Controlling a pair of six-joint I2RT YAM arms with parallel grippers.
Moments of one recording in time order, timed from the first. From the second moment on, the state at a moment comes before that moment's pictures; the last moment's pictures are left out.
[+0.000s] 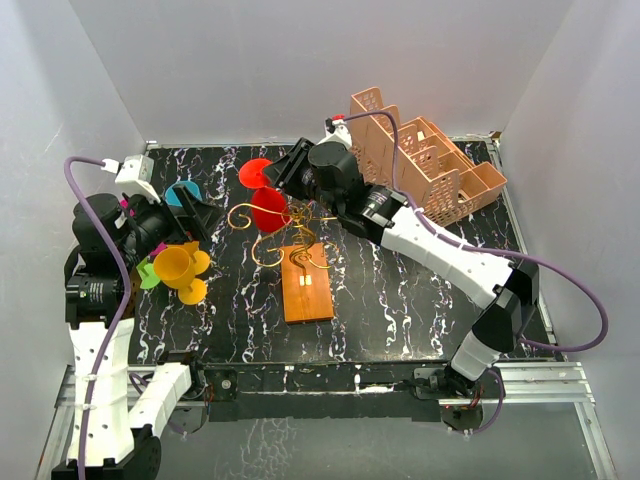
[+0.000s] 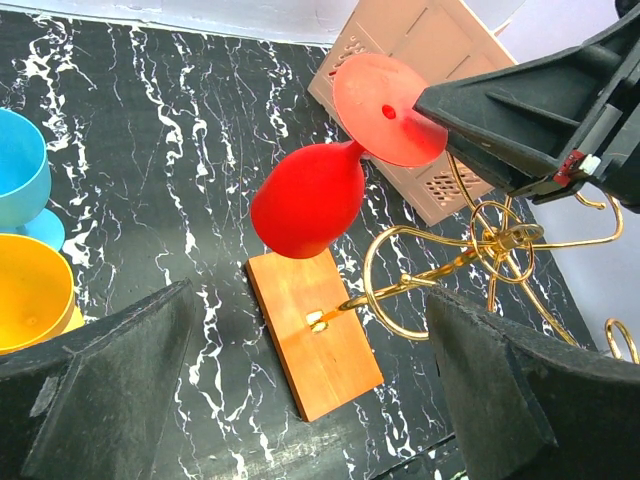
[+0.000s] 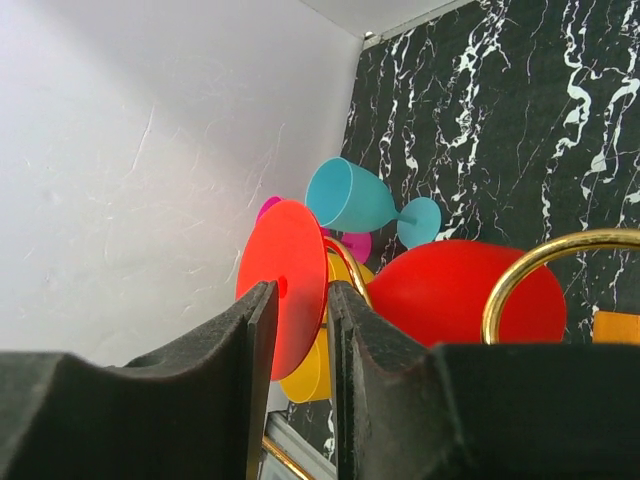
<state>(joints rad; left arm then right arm) 0.02 0.81 1.25 -0.74 0.45 -0.31 0.88 1.64 1.66 -0.24 0.25 1.00</state>
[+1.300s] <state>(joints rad) 0.01 0.80 1.27 -0.76 0.44 -0.31 0.87 1.64 1.63 -0.16 0.28 1.13</state>
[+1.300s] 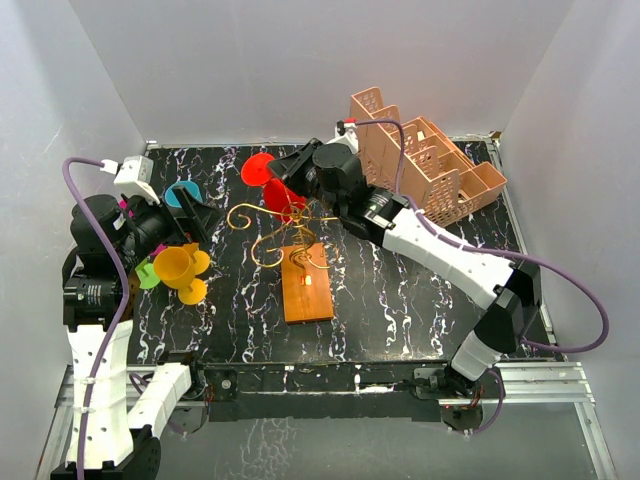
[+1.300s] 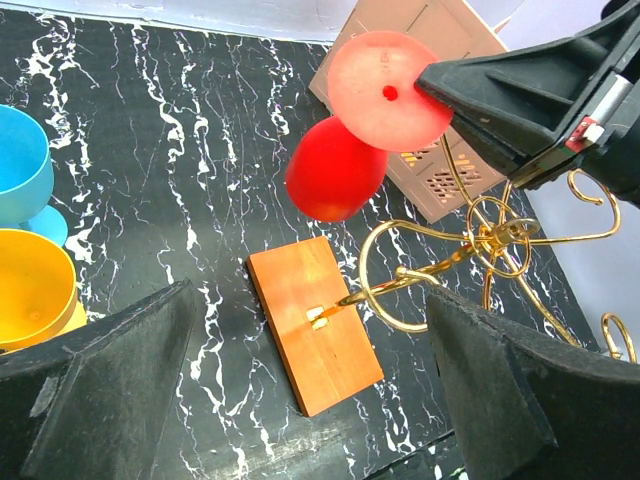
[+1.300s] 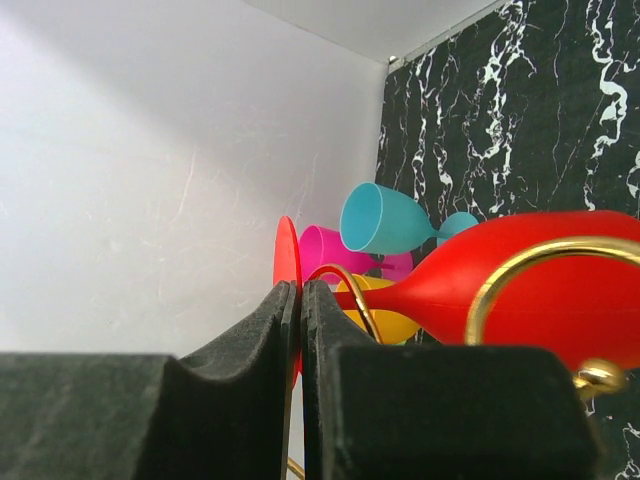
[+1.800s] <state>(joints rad) 0.01 0.80 1.27 -0.76 0.44 -0.31 0.85 1.53 1.55 -0.13 0.31 1.17</state>
